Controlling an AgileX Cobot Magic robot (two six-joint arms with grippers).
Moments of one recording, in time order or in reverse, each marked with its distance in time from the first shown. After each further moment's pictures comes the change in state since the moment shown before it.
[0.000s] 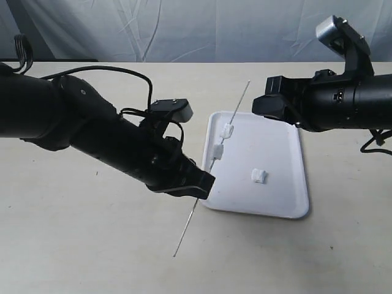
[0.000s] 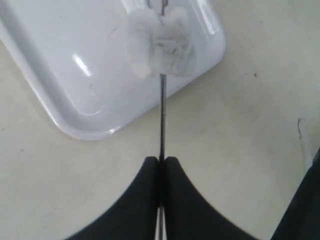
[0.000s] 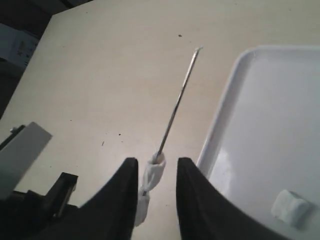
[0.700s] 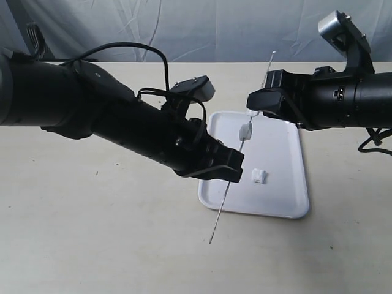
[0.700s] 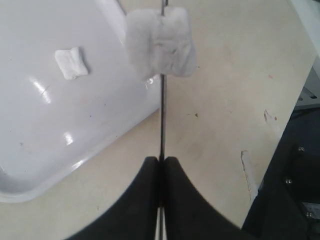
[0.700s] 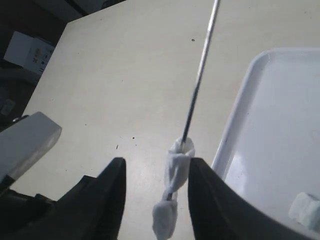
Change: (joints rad) left arm -0.048 0.022 -0.094 -0.157 0.033 0.058; right arm 0.000 -0.006 0.000 0.040 0.024 0.000
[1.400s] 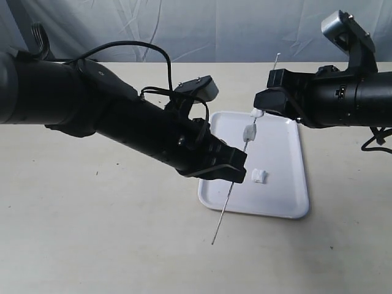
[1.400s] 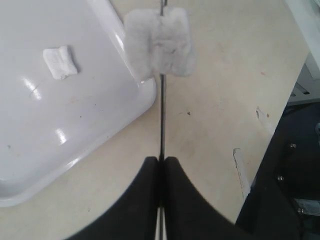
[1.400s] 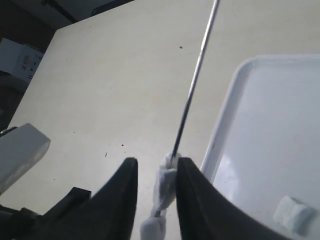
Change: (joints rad) left arm -0.001 0.009 -0.017 0.000 0.027 0.000; right arm 0.000 0.000 0.000 0.000 -0.045 0.000
